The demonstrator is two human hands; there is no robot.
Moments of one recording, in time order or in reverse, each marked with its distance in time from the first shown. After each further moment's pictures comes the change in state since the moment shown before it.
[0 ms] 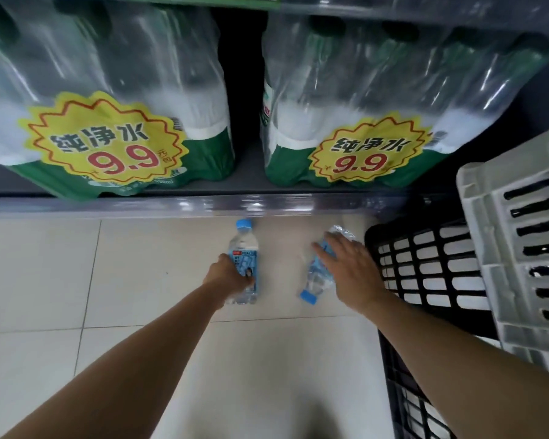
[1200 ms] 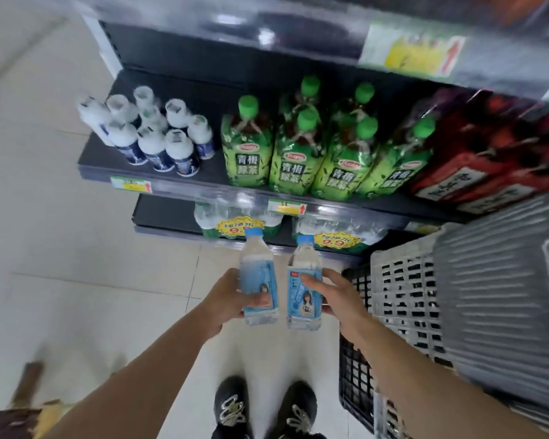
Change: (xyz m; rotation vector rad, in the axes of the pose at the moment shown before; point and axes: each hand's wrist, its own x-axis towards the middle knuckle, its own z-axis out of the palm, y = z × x) left_hand -0.406 0.056 -0.219 -0.634 -0.147 0.143; right_hand -0.142 -0.095 -0.415 1.617 -0.272 0.627
